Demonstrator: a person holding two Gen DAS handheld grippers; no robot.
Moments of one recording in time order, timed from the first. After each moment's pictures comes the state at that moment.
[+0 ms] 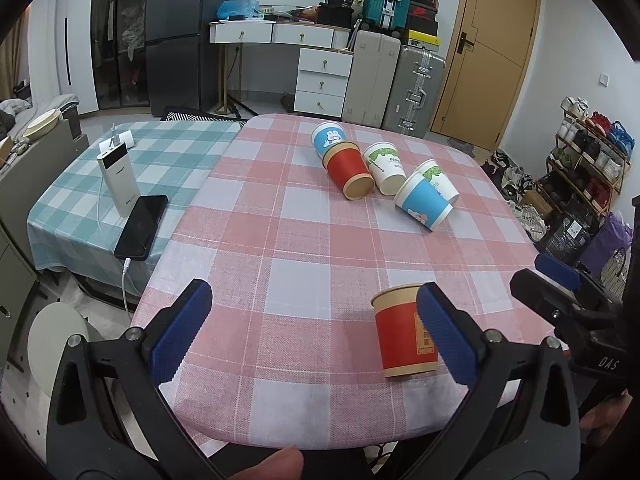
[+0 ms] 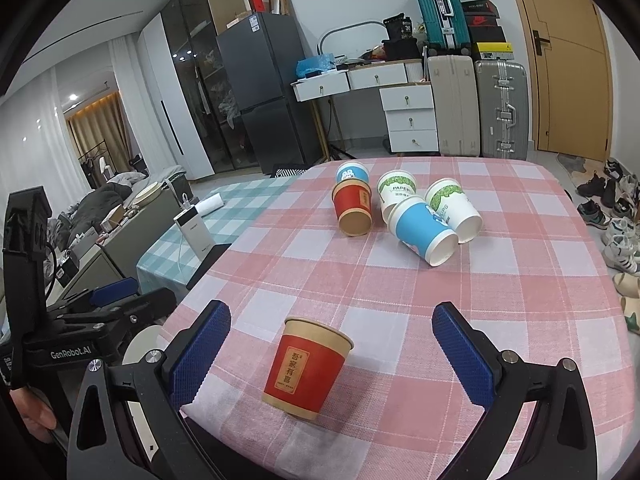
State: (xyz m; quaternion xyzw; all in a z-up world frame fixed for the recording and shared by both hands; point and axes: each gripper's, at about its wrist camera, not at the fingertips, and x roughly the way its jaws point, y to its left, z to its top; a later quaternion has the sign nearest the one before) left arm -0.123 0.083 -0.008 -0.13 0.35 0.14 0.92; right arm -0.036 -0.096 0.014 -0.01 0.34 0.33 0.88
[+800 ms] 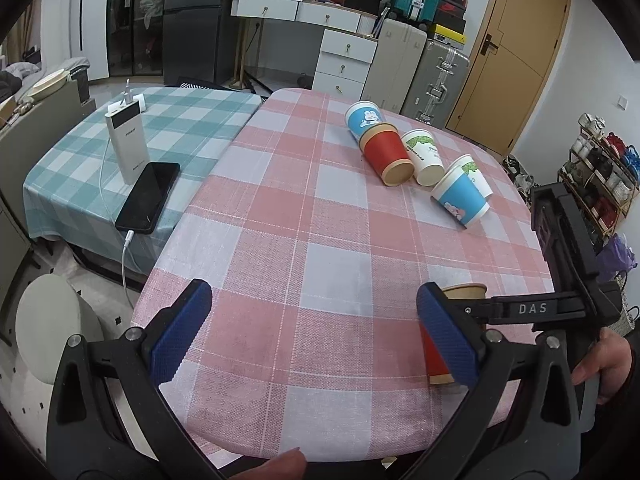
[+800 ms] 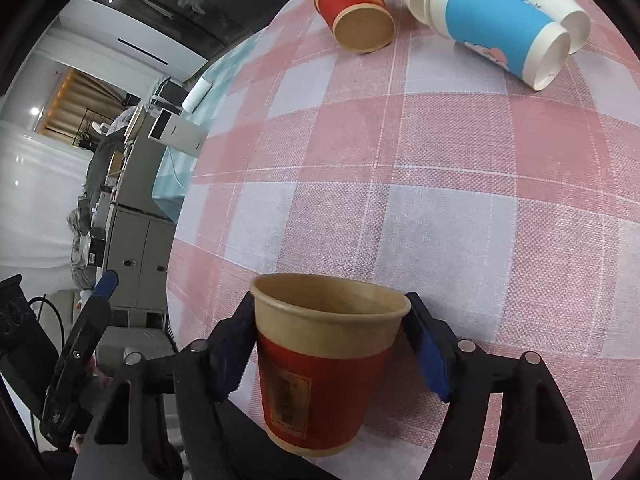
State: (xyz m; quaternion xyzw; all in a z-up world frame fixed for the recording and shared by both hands) left arm -0.115 0.138 -0.050 -0.18 0.37 0.15 0.90; right arm 0.059 -0.015 -0.101 0.03 0.63 0.34 0.69
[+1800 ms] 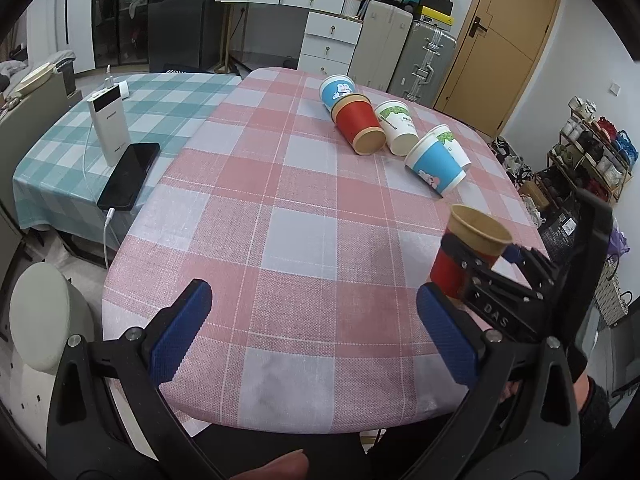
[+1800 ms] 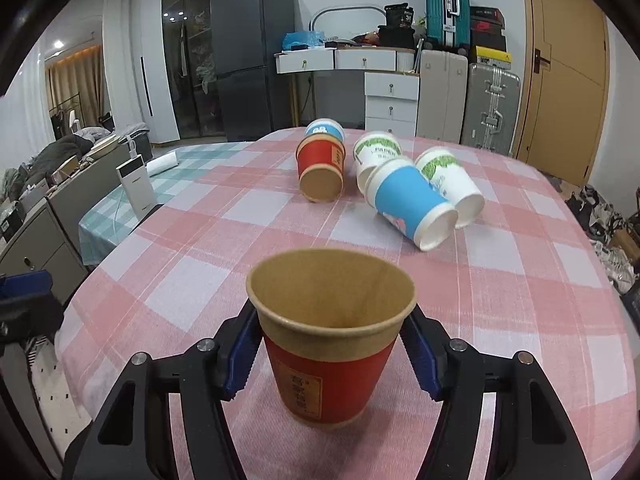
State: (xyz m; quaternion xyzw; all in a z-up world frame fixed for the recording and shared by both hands) left arm -0.119 0.098 -0.057 -0.18 0.40 0.13 0.89; right arm -0.002 -0.061 -0.070 -0.10 0.35 0.27 0.89
